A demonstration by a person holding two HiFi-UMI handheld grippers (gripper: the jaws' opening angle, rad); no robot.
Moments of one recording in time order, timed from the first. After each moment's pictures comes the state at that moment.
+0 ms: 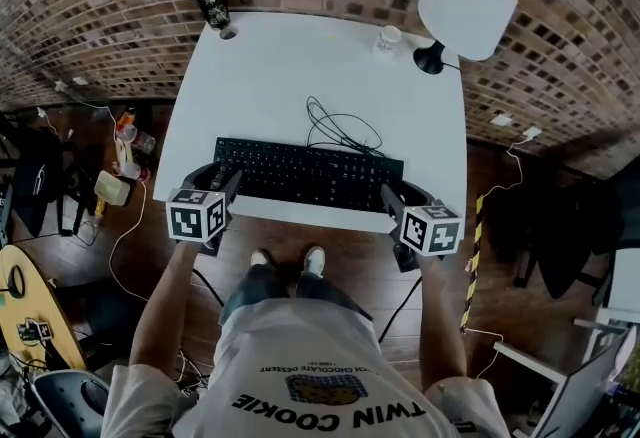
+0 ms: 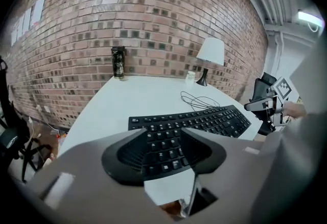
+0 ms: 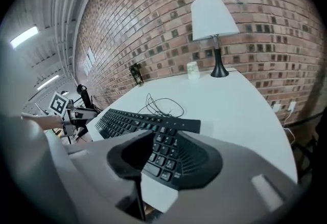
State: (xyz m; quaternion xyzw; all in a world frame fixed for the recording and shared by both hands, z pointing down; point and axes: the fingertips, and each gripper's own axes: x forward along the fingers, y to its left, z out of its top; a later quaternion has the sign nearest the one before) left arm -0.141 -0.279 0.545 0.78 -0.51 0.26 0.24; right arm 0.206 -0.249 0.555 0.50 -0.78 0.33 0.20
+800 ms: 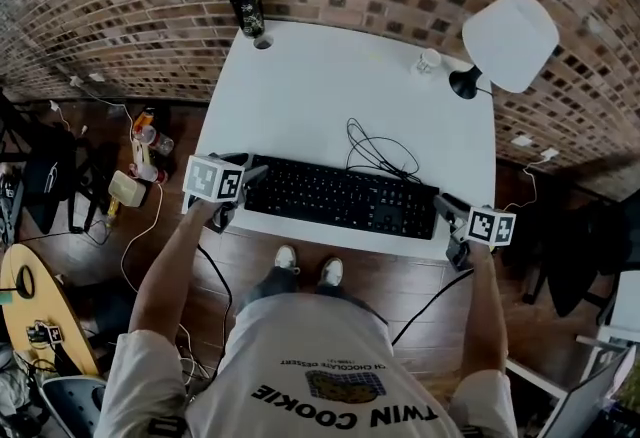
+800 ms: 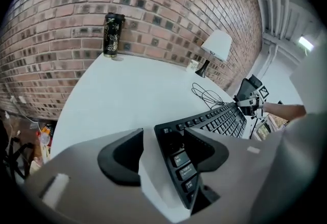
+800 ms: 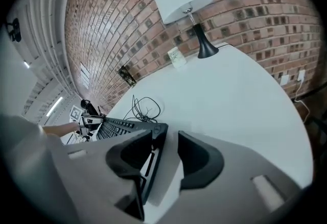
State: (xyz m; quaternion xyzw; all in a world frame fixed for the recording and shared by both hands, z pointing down) left arm -0.178 -0.346 0.593 0.80 -0.39 0.30 0.33; right arm 0.258 -0.290 0.597 0.45 -0.76 0.45 0.15
